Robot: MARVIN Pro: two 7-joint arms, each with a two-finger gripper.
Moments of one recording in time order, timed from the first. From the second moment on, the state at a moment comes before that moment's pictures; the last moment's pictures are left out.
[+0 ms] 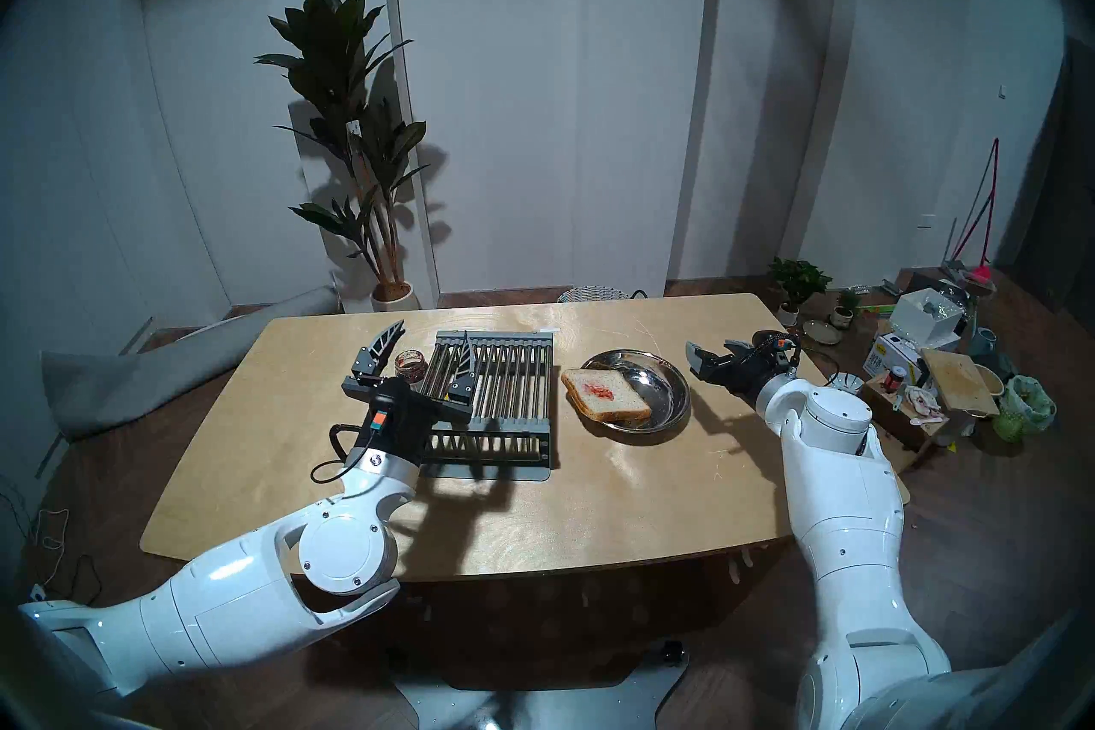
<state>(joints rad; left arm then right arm) 1.42 -0.84 -0.72 -1.91 -0.20 -0.26 0.78 -1.32 -1.30 1.83 -1.23 0.21 0.23 0.56</state>
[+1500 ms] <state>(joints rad) 1.66 -0.38 -1.12 -1.74 -0.69 -0.47 0.36 -1.43 -1.41 1.91 -1.35 0.26 0.00 0.45</state>
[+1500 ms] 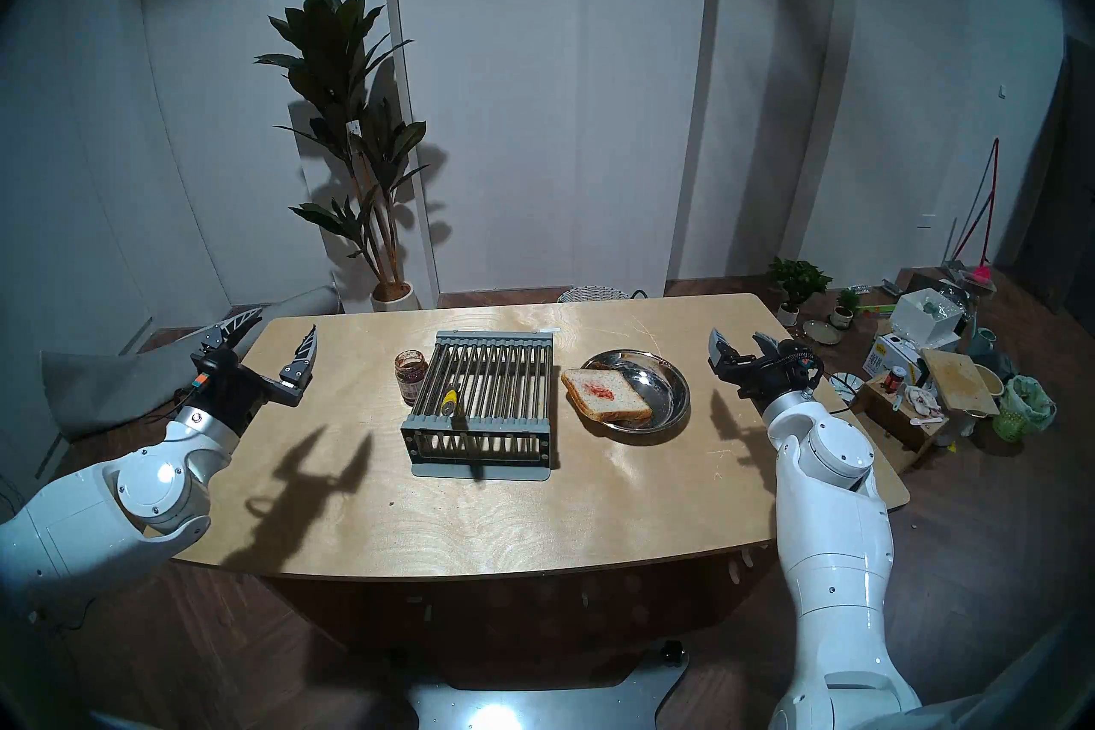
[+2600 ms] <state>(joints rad) 1.69 -0.35 -1.14 -1.63 -1.03 -0.57 0.08 -1.43 -1.44 1.85 -1.36 0.15 -0.08 0.37</state>
